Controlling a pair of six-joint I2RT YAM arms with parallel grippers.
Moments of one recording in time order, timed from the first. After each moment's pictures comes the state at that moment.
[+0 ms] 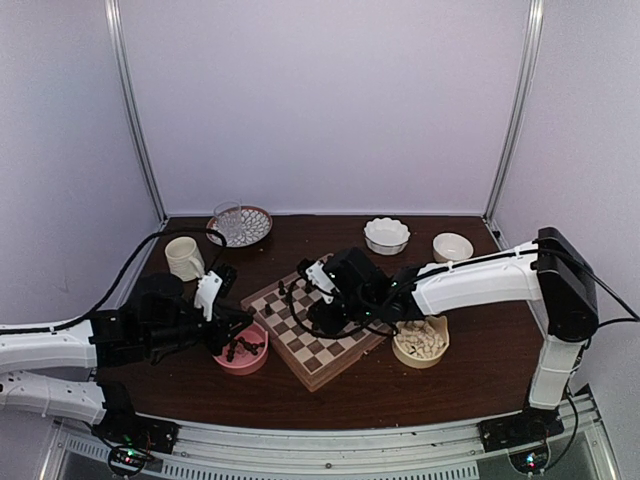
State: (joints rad) left arm -0.92 0.91 0.46 0.00 -0.05 -0.20; right arm 1.02 1.85 1.22 -0.12 0.12 0.17
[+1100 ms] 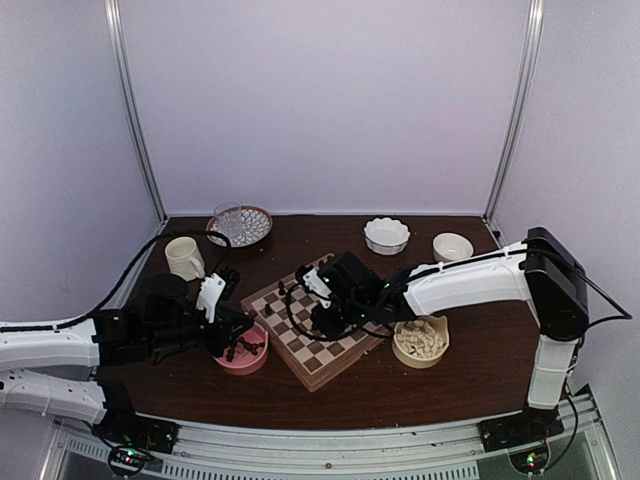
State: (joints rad) left arm -0.92 0.94 0.46 -0.02 -0.05 -0.19; right arm 1.02 1.90 1.26 -0.17 0.12 0.17
